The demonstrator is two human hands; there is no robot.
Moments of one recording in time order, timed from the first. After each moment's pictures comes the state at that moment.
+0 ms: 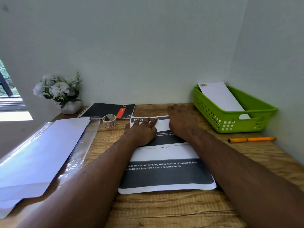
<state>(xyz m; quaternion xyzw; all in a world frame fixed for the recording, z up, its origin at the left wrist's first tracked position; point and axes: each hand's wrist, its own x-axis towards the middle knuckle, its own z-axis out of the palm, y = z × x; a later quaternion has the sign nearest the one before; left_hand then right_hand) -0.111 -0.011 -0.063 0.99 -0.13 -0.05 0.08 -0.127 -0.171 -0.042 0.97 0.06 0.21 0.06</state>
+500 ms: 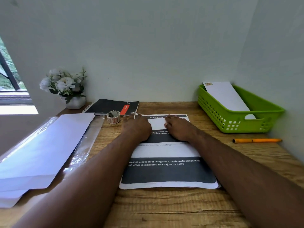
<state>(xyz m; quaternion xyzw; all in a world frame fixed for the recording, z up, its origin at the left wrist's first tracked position) -0.119 0.000 -0.052 1.00 -0.05 0.02 -0.02 -0.110 -0.170 -0.066 0.99 0.13 0.02 -0.10</state>
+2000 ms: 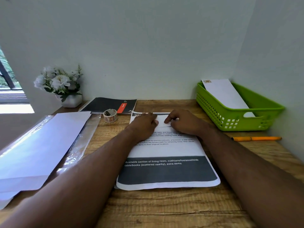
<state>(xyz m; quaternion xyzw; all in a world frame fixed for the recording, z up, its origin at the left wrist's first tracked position) -0.113 -0.013 -0.060 0.97 -0.19 0.03 0.17 -0.115 -0.198 -0.051 0.94 0.17 0.06 -0.31</state>
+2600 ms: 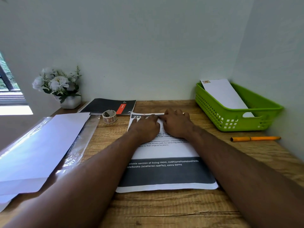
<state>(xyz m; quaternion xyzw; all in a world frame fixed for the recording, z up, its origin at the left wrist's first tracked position) -0.109 -0.023 -0.066 0.98 -0.16 0.00 0.12 -0.114 -0.167 -0.056 0.99 0.12 0.08 -0.05</state>
